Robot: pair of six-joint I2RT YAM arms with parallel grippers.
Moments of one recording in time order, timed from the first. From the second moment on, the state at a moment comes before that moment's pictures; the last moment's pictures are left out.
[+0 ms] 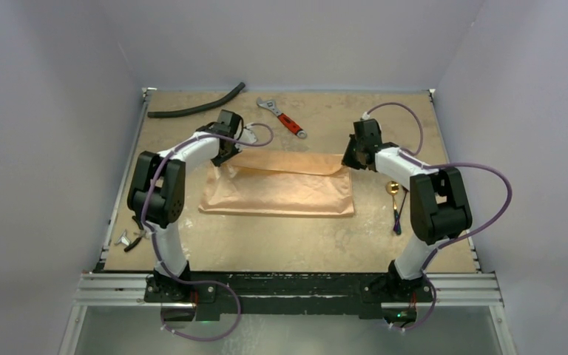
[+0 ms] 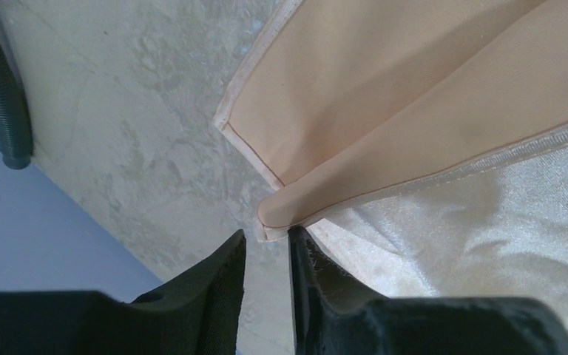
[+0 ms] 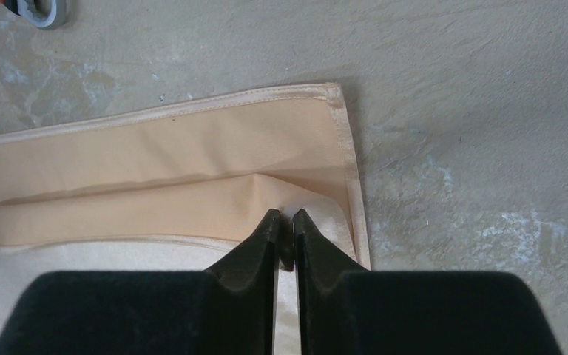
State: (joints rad) left arm -0.30 1.91 1.34 -0.54 -0.31 0.70; right arm 0.24 1.73 1.08 -0.25 0.03 0.57
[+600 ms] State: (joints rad) left arm -0.32 1.92 1.30 -0.45 -0.38 0.69; right arm 0.23 1.73 1.08 -0.23 0.07 0.57
